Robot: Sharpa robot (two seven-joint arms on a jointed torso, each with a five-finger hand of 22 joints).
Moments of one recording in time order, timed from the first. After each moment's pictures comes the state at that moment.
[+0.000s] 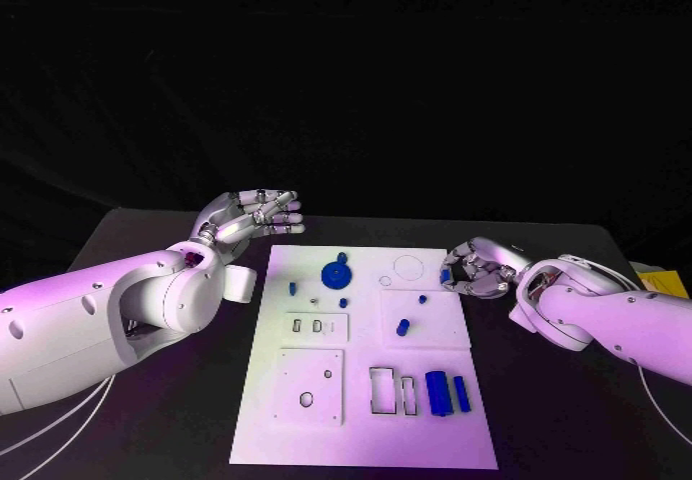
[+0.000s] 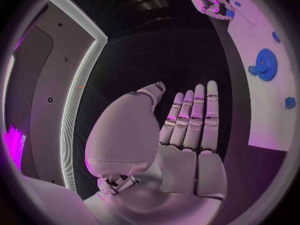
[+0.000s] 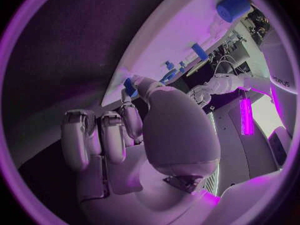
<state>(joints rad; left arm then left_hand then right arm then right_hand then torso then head) 1.23 -0.92 -0.02 1.60 -0.01 -0.36 0.43 1.39 -0.13 0.37 0.23 0.13 0.84 0.21 0.23 0.16 0.98 0.20 0.07 0.07 0.97 0.15 0.24 0.24 0.18 0.88 0.24 0.39 0.13 1.21 -0.91 -0.14 1.39 -1.19 -0.39 0.07 1.37 -0.16 0.47 0.15 0.22 0.93 0.13 0.33 0.42 1.34 0.06 1.36 1.29 1.46 -0.01 1.55 1.31 0.04 1.47 0.11 1.48 1.31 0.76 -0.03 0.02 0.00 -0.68</state>
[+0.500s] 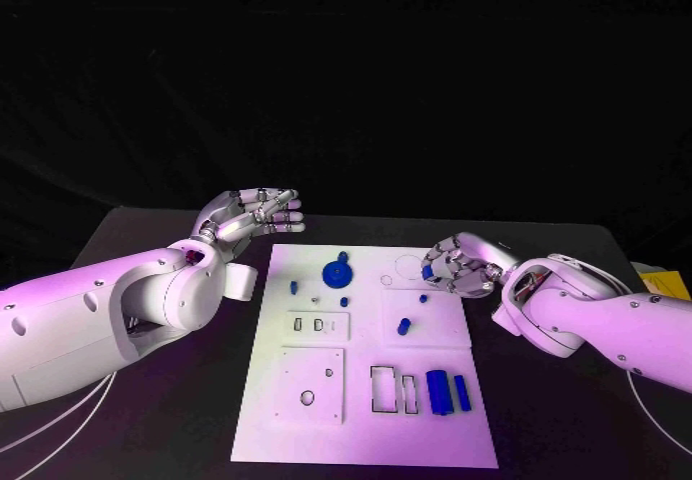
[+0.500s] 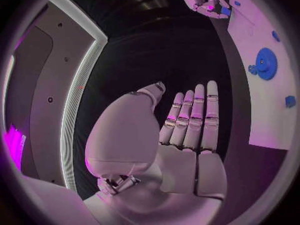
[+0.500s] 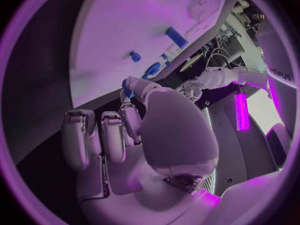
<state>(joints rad) 1.23 -0.92 -0.02 1.59 -0.01 -0.36 0.43 1.39 -0.13 0.38 0.23 0.13 0.84 0.21 0.23 0.16 0.98 0.21 0.07 0.07 0.97 0.15 0.24 0.24 0.18 0.88 0.24 0.39 0.12 1.23 -0.93 -0.14 1.57 -1.19 -0.43 -0.04 1.39 -0.12 0.52 0.10 0.18 0.91 0.14 0.33 0.42 1.34 0.06 1.36 1.28 1.46 -0.01 1.55 1.31 0.04 1.47 0.10 1.48 1.31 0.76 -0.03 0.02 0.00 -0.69</state>
